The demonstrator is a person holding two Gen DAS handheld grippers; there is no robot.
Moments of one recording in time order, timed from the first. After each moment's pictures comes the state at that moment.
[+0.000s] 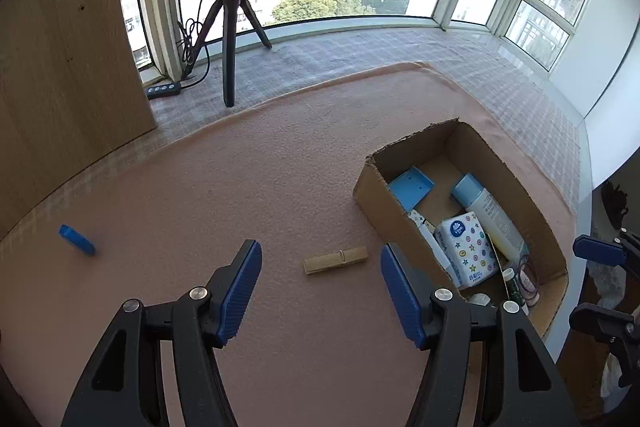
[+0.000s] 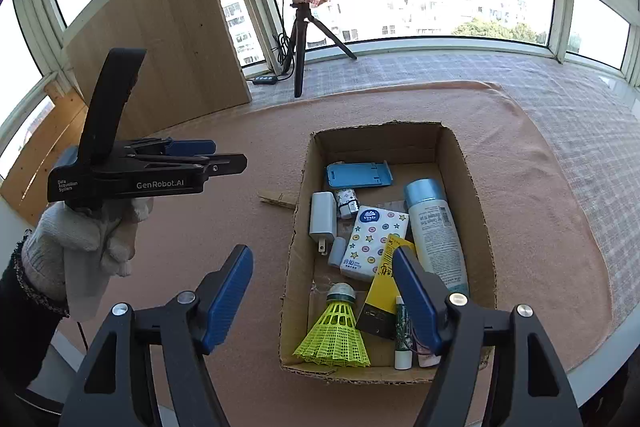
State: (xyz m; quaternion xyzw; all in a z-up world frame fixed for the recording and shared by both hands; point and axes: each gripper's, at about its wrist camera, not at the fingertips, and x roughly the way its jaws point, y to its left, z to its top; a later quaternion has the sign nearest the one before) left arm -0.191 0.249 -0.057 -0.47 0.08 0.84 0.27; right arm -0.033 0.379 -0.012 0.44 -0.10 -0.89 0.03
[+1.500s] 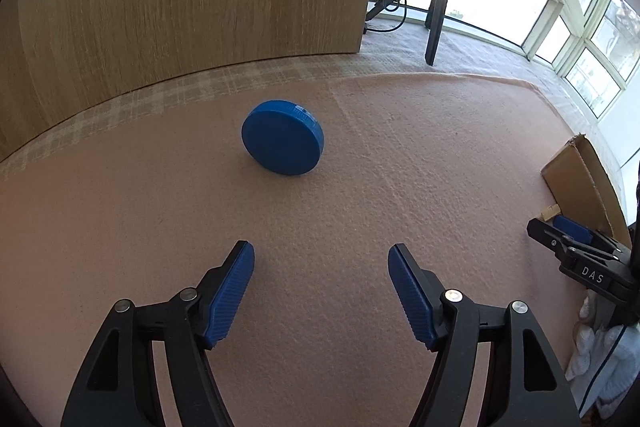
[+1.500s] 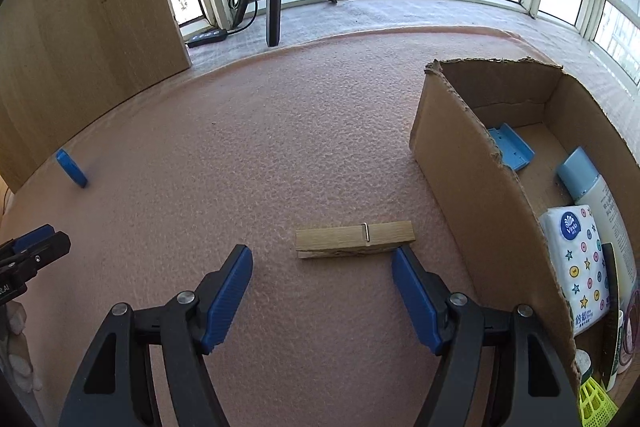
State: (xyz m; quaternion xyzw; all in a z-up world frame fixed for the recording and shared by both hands) left arm -0.265 0.023 -0.144 -0.49 0.01 0.85 0.20; right arm -0.177 0.268 -0.157 0.47 -0.11 -0.86 -0.15
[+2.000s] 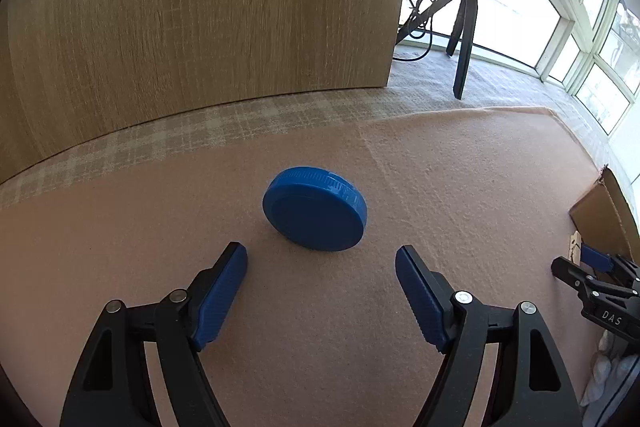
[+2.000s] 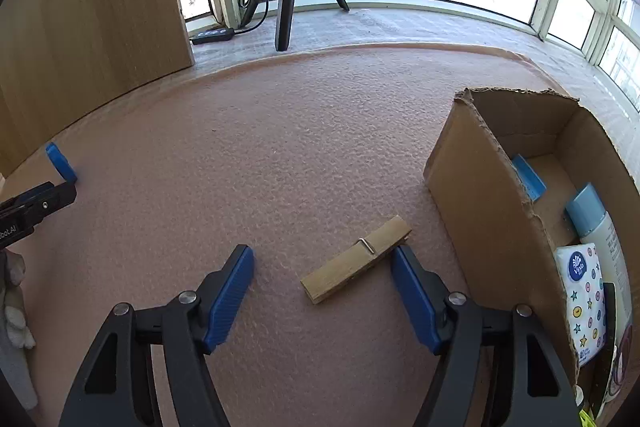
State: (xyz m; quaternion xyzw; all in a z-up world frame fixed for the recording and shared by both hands) left arm -0.313 0.032 -0.157 -0.45 0.01 0.87 0.18; right arm -0.195 0.265 -0.159 0.46 -0.08 -0.87 -0.14
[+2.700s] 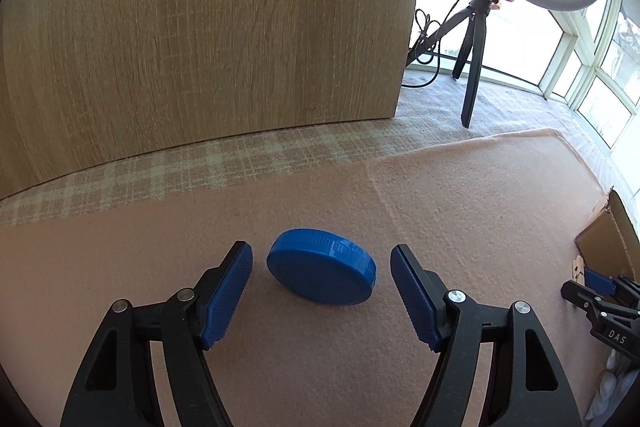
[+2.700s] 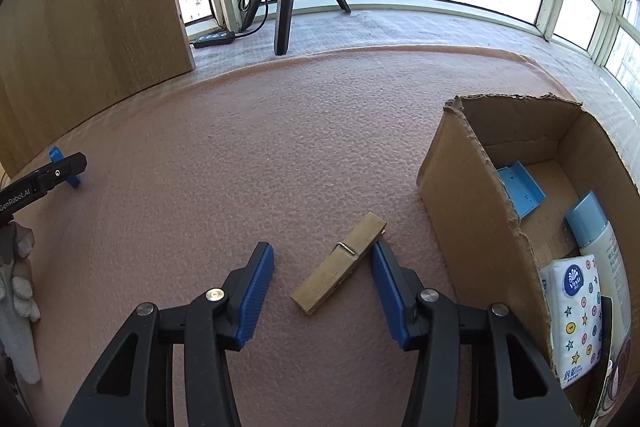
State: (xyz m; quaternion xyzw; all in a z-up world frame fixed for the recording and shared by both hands) left arm -0.334 0.041 -0.158 -0.43 0.00 0.89 0.17; right arm -0.195 0.276 -0.155 0.46 -0.08 -0.87 -0.13
